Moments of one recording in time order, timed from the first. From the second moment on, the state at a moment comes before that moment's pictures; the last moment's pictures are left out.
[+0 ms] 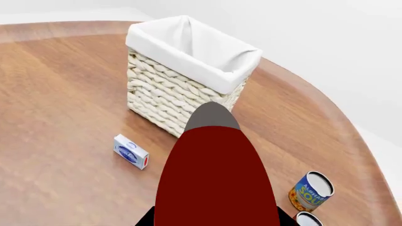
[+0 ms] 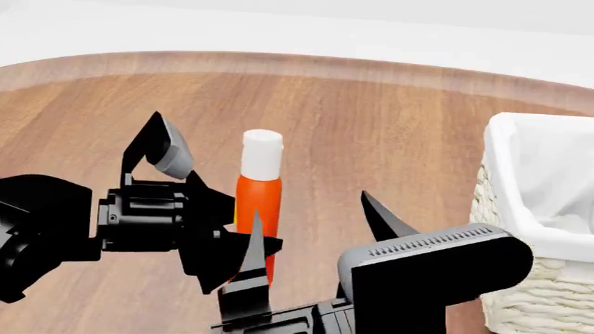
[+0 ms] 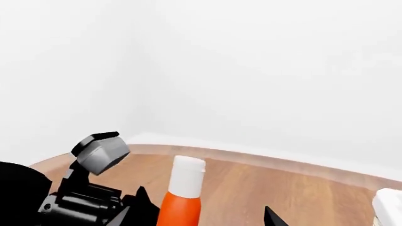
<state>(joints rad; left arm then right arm) -1.19 -0.26 0.77 -0.74 -0.75 -0.62 0.90 0.46 0.38 -0.18 -0.91 0.97 0.99 0.64</state>
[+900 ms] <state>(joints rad) -1.16 -0.29 0.79 -0.66 -0.76 -0.64 0.90 0.66 0.28 -0.26 -0.56 0.93 0.85 0.43</state>
